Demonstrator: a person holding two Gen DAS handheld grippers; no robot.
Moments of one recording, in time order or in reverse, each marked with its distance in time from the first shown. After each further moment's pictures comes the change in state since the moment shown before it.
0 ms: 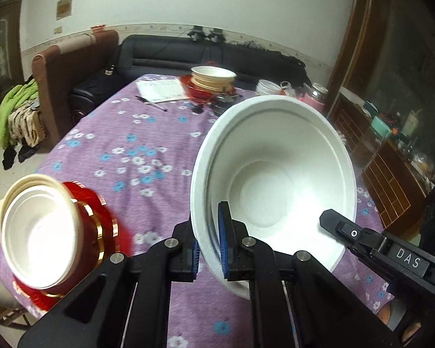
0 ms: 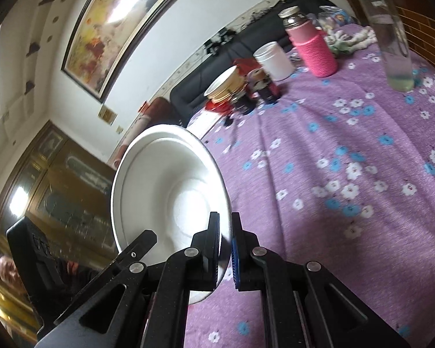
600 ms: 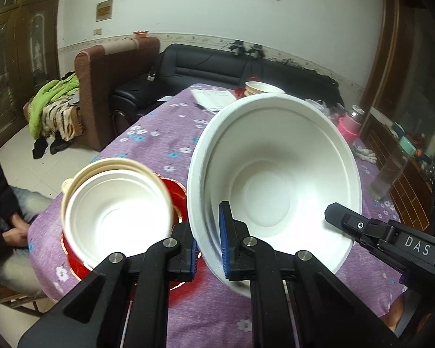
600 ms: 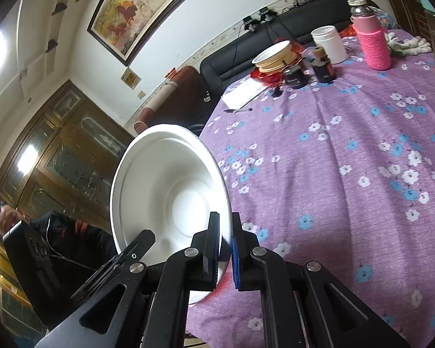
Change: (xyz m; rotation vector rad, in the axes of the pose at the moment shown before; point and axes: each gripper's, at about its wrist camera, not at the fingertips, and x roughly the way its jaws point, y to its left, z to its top) left arm -0.035 0.072 -0.022 -0.081 -0.068 0.142; right arm 0.036 0.081 -0.042 -0.148 0.113 0.063
